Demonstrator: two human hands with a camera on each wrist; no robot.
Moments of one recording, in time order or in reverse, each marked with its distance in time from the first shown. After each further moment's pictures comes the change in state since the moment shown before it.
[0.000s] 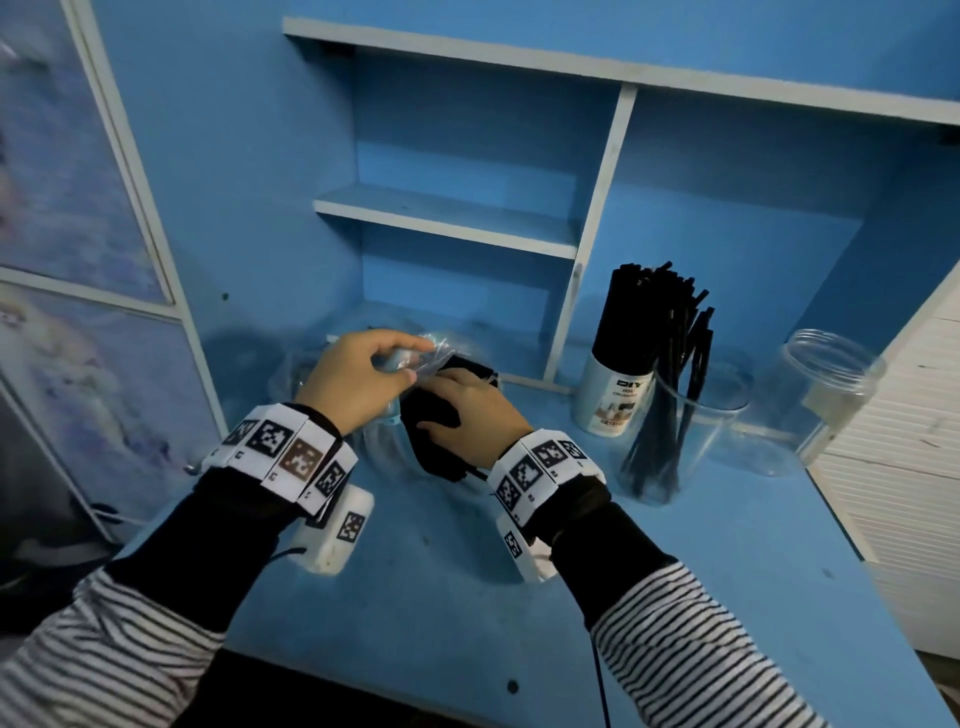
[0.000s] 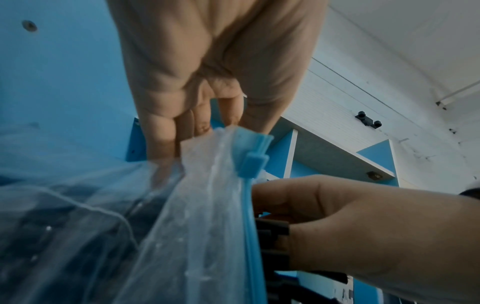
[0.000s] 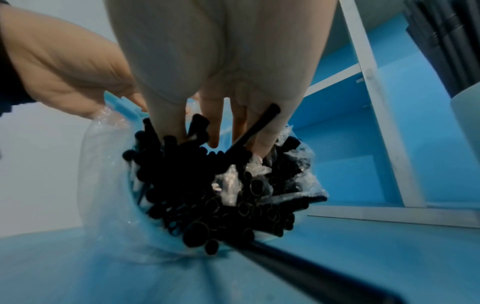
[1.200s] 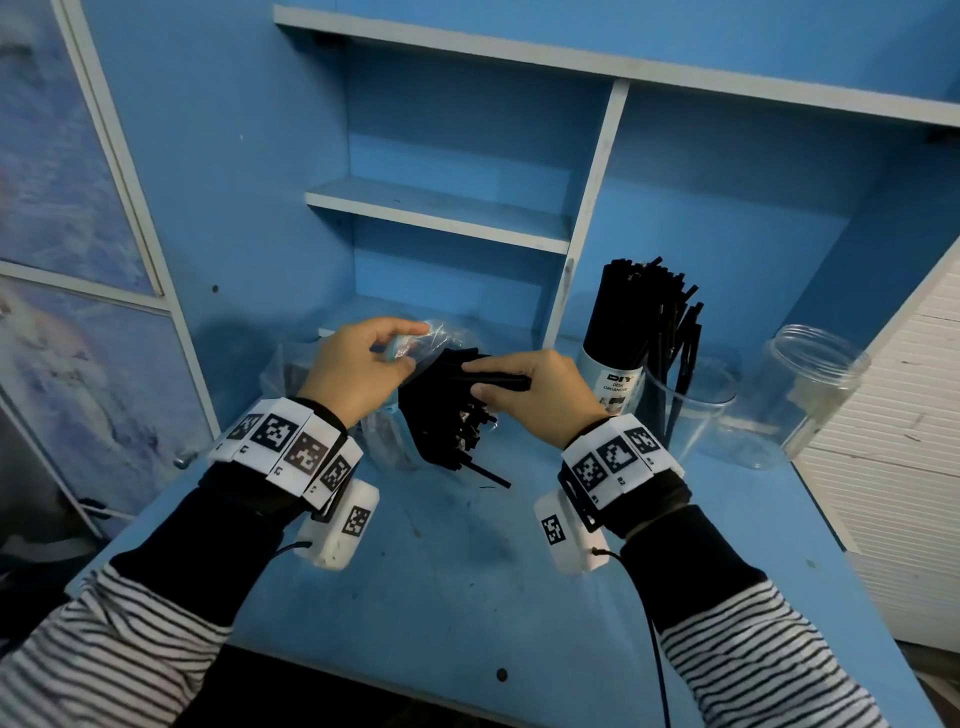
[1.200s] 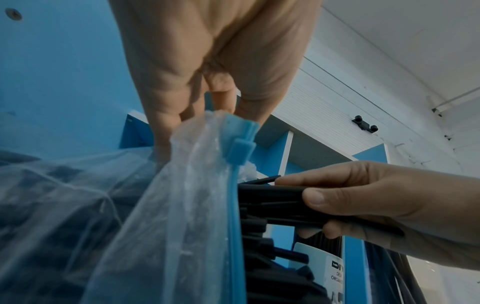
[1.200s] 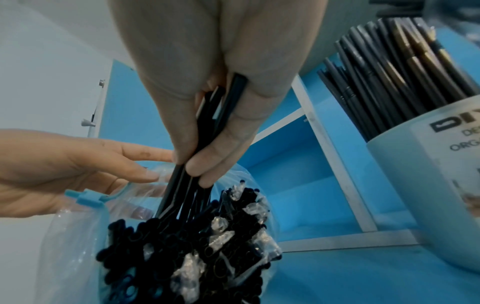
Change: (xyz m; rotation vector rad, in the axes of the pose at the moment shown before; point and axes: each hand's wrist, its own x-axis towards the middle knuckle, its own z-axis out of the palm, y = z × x) left_hand 0.000 0.009 0.009 -0.076 0.059 -0.009; right_hand -0.044 0.020 -0.060 0.369 0.196 0.104
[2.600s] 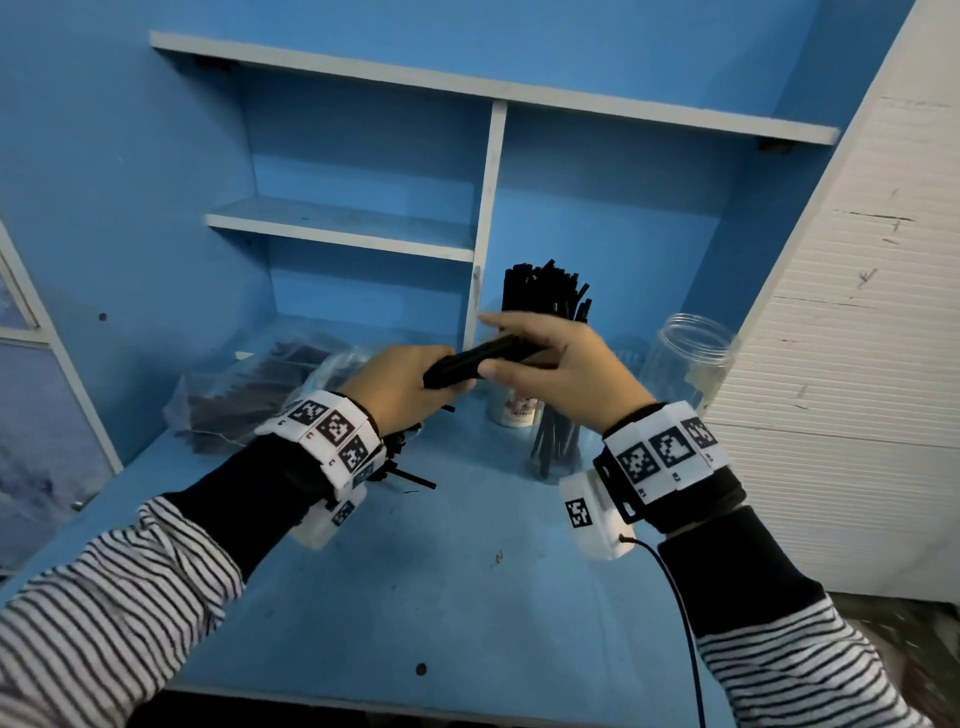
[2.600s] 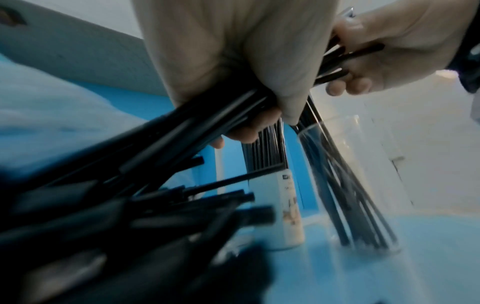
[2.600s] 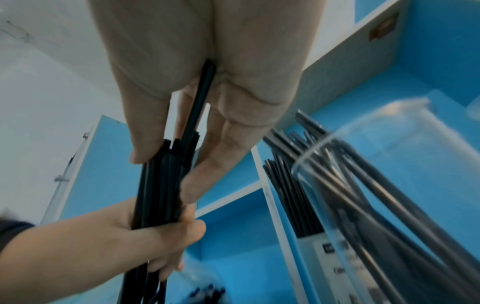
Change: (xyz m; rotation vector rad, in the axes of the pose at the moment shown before) left_hand 0.004 0.060 0.085 0.343 -0.358 0.315; right_hand -0.058 -0.009 -0.091 0.045 0.137 -0.073
